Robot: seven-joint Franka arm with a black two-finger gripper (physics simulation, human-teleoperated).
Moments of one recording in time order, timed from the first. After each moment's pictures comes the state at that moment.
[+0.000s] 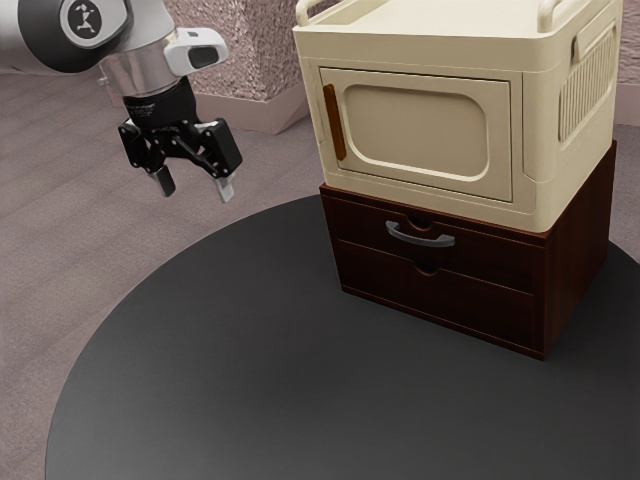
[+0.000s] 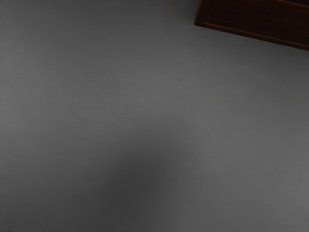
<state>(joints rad) 0.11 0.08 0.04 -1.25 0.01 1.39 -0.09</state>
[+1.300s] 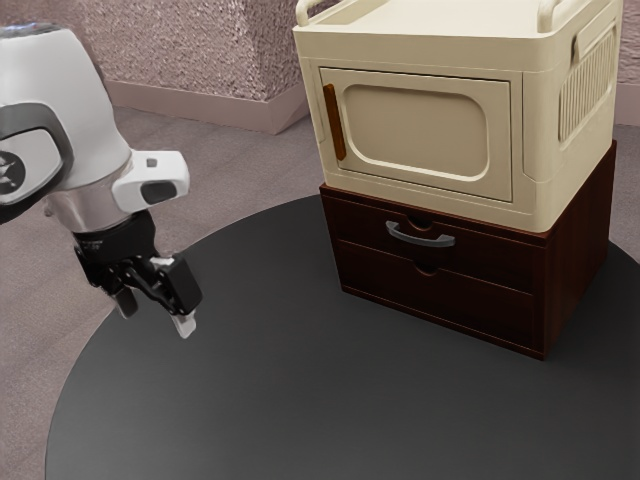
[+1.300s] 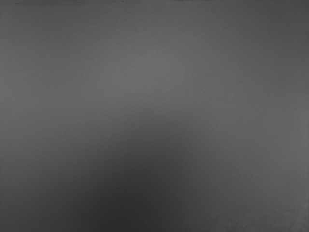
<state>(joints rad) 0.05 -0.43 0.00 -2.00 0.01 1.61 -0.01</state>
